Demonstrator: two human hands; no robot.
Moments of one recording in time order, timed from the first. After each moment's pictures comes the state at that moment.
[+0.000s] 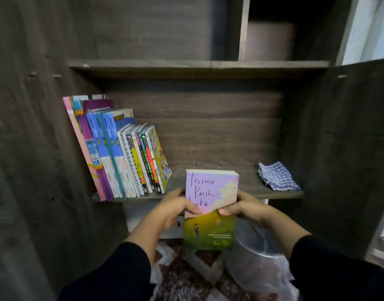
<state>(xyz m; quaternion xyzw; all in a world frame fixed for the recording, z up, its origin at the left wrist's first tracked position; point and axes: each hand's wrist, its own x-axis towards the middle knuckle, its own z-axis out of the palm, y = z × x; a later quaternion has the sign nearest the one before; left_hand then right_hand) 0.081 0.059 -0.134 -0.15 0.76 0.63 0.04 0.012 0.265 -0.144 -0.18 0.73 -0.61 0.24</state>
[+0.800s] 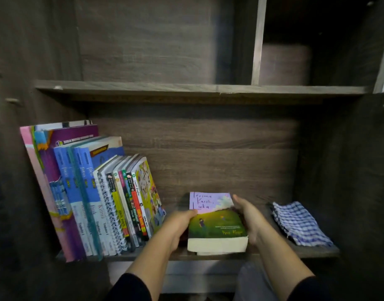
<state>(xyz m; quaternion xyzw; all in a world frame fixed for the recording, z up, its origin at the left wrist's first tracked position) -0.057 0.040 -0.130 -0.21 0.70 0.69 -0.03 -0.109 0.211 -0.117 0.01 0.57 -0.79 0.22</state>
